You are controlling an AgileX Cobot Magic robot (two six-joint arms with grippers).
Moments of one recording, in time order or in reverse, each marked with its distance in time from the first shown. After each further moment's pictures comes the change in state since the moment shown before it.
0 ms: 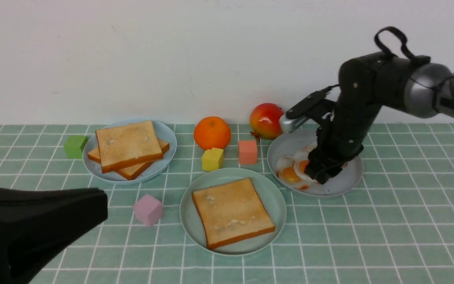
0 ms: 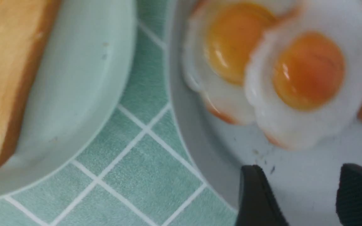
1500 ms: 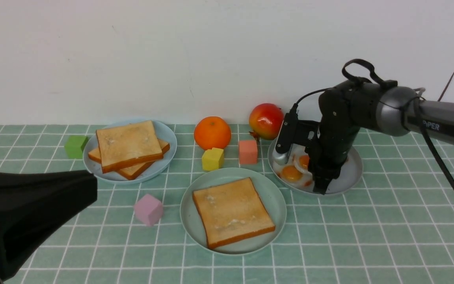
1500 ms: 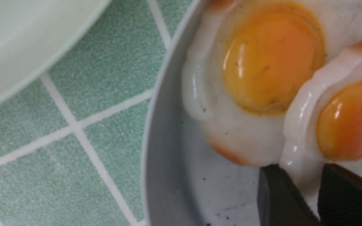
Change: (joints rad) right arm 0.007 0.106 -0.012 -0.151 -0.132 -0.274; left arm 0.000 0.000 0.000 0.135 -0.010 0.000
